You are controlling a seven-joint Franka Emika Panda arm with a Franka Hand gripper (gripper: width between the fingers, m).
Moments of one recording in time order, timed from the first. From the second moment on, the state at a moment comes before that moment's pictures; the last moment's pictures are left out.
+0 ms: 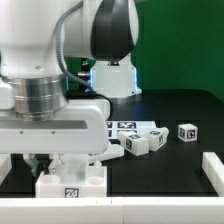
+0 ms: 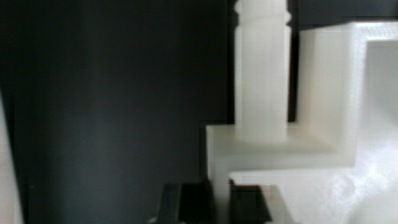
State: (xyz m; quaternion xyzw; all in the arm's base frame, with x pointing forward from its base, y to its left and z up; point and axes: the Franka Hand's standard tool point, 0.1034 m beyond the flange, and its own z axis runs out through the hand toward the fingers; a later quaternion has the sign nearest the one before) arm 0.590 -0.137 0.028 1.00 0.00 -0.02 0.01
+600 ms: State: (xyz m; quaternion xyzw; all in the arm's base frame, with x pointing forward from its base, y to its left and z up) arm 0.613 -0.068 0.028 1.00 0.02 -0.04 0.01
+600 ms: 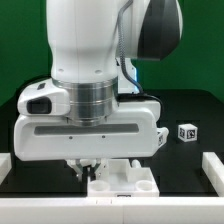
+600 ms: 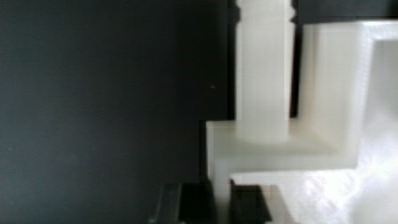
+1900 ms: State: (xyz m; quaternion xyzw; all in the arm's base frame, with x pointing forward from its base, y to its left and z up) arm 0.618 0.012 0.023 1.00 0.04 -0.06 0.02
